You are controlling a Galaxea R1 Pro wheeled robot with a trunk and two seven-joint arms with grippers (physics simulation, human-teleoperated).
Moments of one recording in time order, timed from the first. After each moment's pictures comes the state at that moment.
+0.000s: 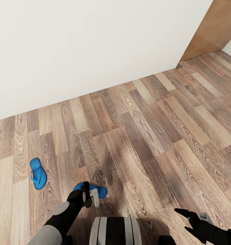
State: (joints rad) left arm -0.53 -0.07 -0.20 -0.80 -1.22 0.28 -0.54; right arm -0.01 -0.37 -0.21 -1.27 -1.31 0.92 0.00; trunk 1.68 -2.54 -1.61
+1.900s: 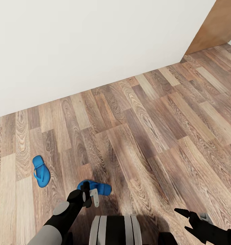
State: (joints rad) left arm -0.53 -0.07 -0.19 -0.80 -1.22 0.28 -0.54; right arm -0.01 -0.37 -0.21 -1.27 -1.31 0.92 0.00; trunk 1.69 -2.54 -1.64
